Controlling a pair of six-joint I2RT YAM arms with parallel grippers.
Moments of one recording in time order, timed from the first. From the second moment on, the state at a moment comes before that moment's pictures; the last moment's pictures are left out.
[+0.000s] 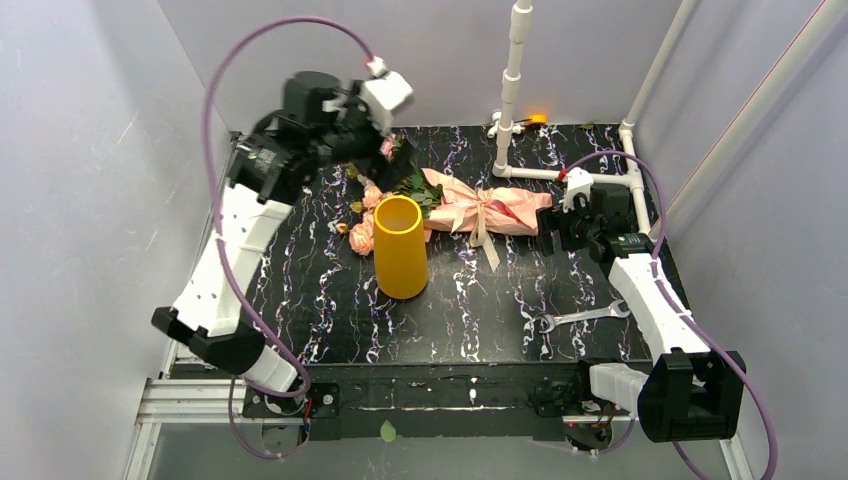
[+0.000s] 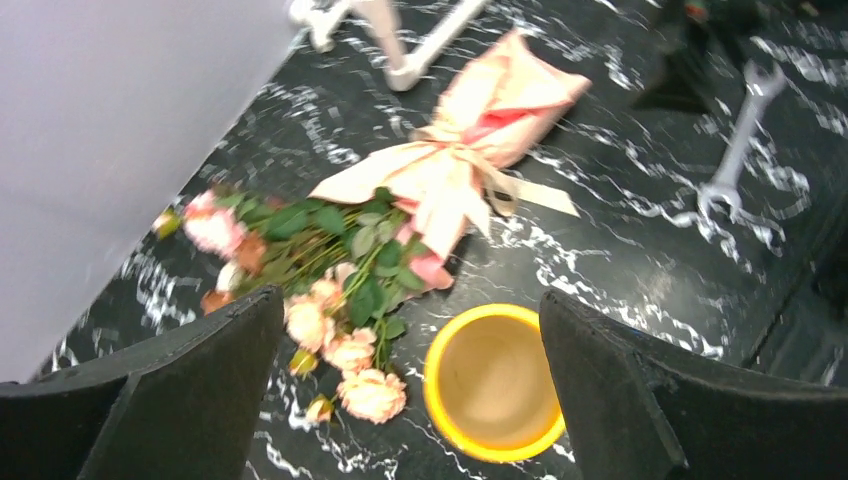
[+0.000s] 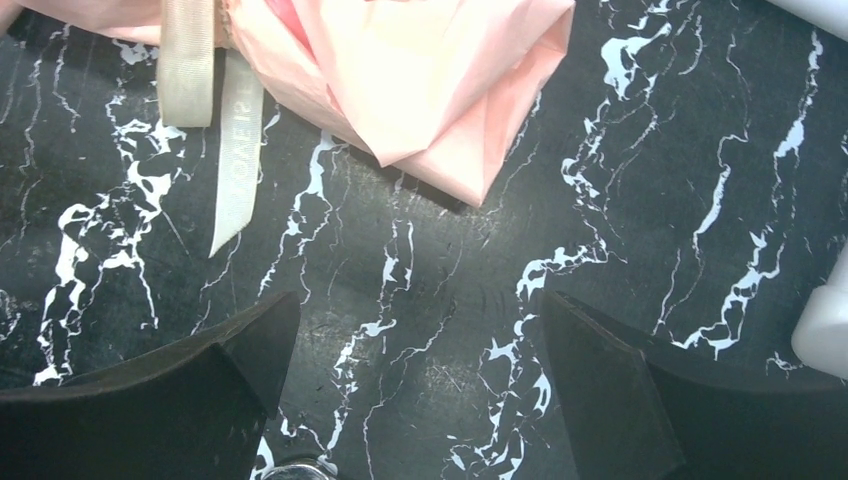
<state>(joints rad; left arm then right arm) -0.47 1.51 2.06 -0.97 0.32 0.28 0.09 1.14 0.84 -0.40 -0.21 -0.21</state>
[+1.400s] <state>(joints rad) -1.04 2.11 1.85 -1.22 -0.32 0.90 -0.09 1.20 0.87 -0.41 0.00 -0.11</state>
